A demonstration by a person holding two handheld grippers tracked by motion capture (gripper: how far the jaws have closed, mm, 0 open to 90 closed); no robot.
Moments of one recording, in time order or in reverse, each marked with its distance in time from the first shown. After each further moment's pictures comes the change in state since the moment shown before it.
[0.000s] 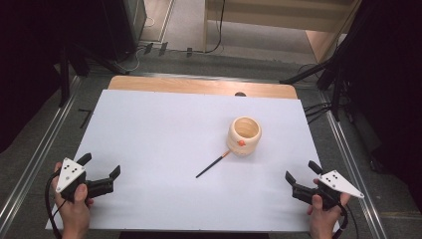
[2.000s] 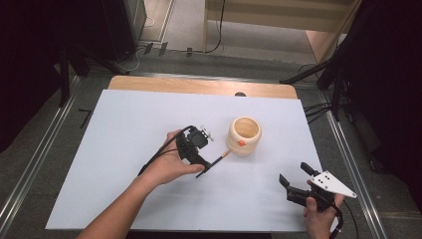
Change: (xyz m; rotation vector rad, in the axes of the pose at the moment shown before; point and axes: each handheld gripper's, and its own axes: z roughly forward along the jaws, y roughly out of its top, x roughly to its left) left arm -0.204 0.103 0.178 0.782 -0.366 0.450; right arm 0.014 0.001 0.003 0.037 0.048 -0.038
